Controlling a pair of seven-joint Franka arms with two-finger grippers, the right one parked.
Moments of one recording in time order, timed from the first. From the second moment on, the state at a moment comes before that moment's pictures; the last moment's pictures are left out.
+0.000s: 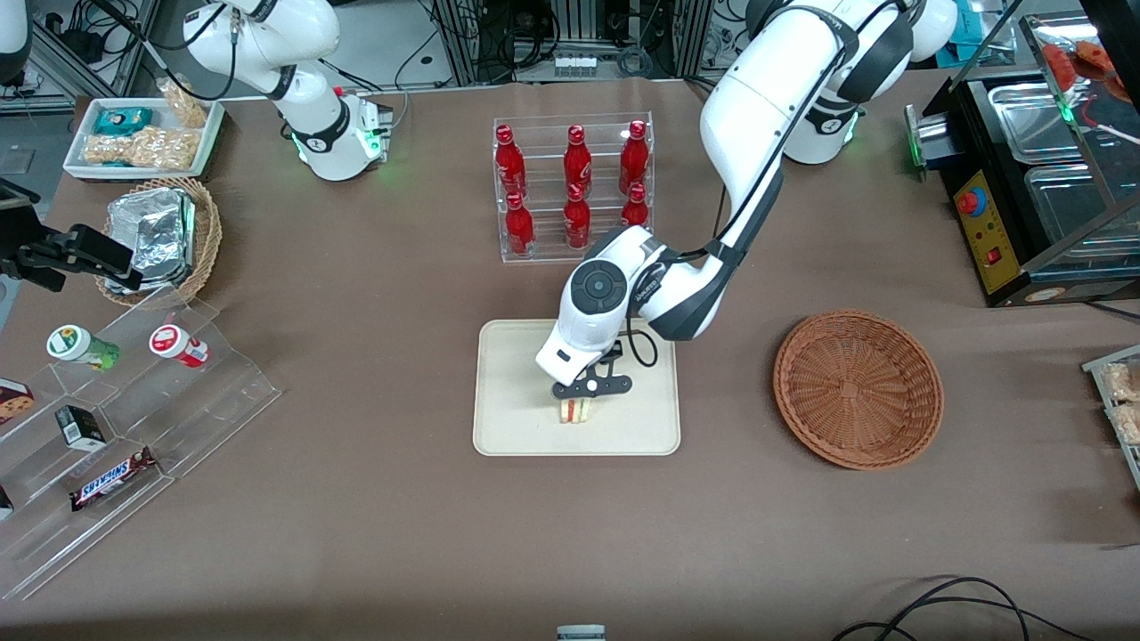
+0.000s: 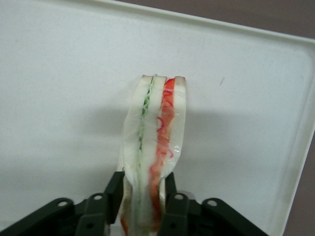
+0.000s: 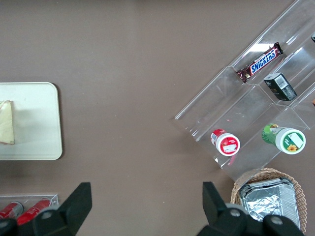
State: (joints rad) arm -0.63 0.81 -0.15 -1.36 0.02 2.23 -0.92
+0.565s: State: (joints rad) arm -0.64 0.56 -0.08 -1.32 0.07 1.84 -0.98
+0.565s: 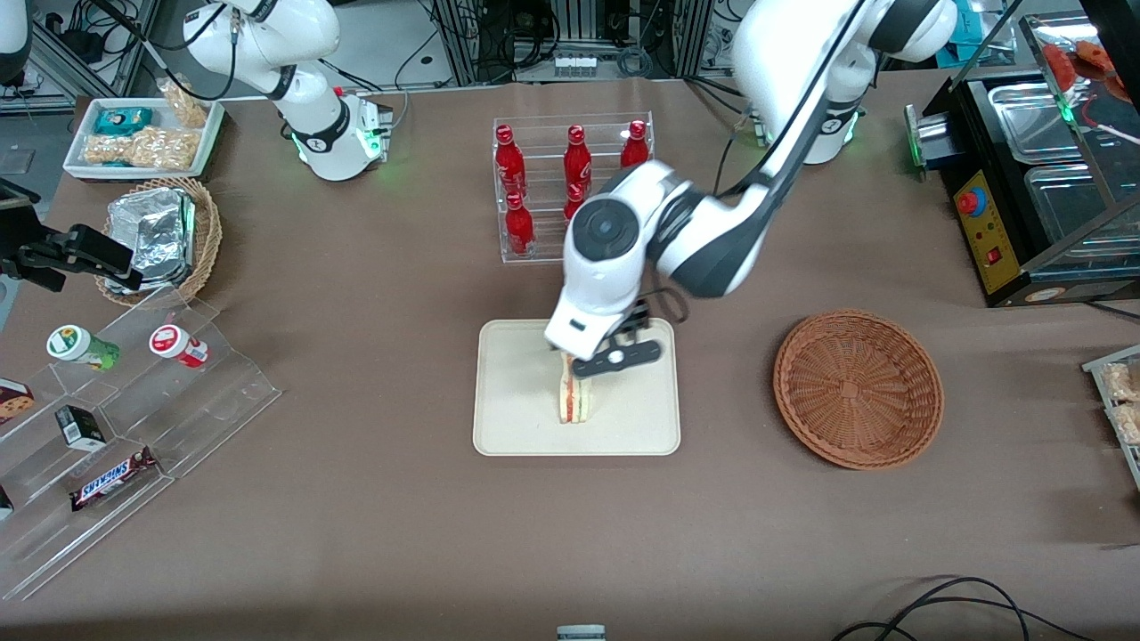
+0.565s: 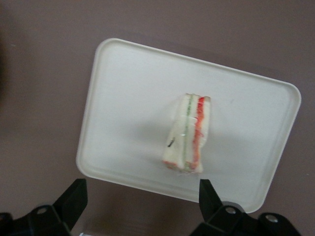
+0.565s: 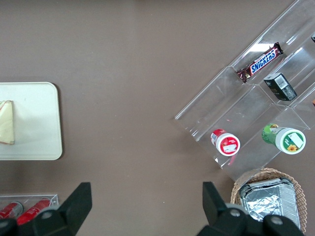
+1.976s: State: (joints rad) arm -0.10 0.01 -0.06 -1.86 0.07 1.66 -0.36
